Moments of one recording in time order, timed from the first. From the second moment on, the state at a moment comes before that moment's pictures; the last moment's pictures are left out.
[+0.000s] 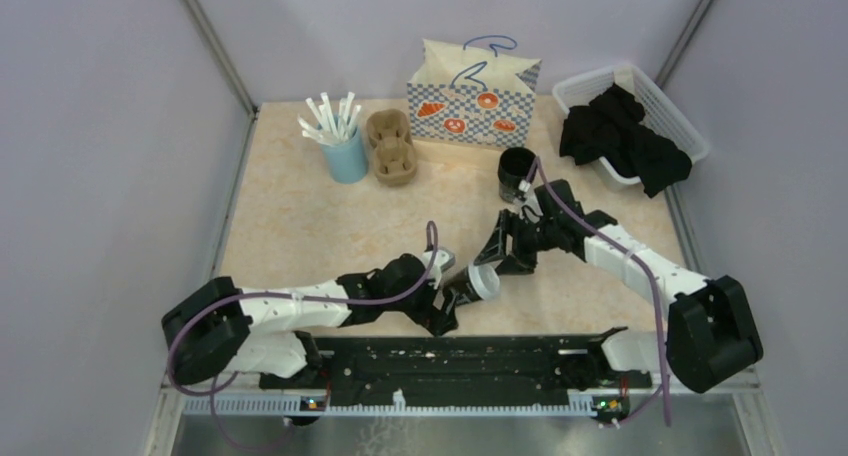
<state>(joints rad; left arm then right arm) -1.06 1.28 0.51 0.02 0.14 -0.45 0.44 1.28 0.76 -0.43 -0.67 0.77</state>
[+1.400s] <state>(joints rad) -1.05 0.80 0.69 -0.43 -0.03 -0.47 -0.04 1.54 1.26 -0.97 0.25 0.20</state>
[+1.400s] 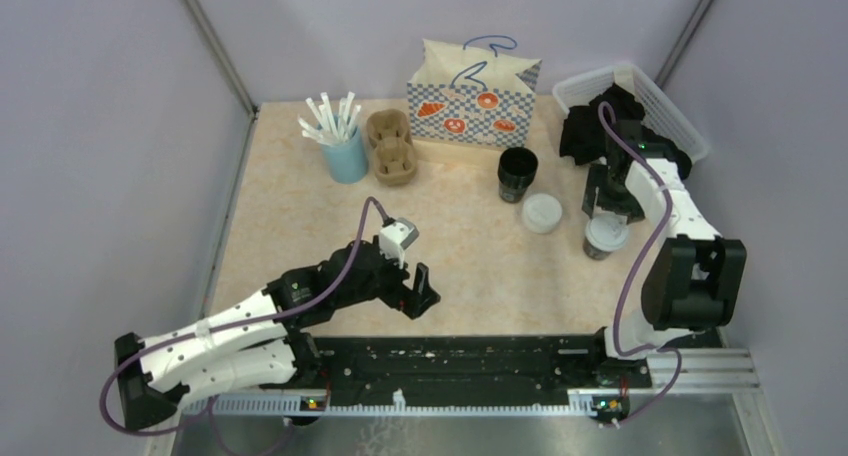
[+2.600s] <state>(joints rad) -1.02 1.01 0.89 -0.44 -0.09 -0.34 0.28 1.92 1.82 -0.89 0.14 0.29</state>
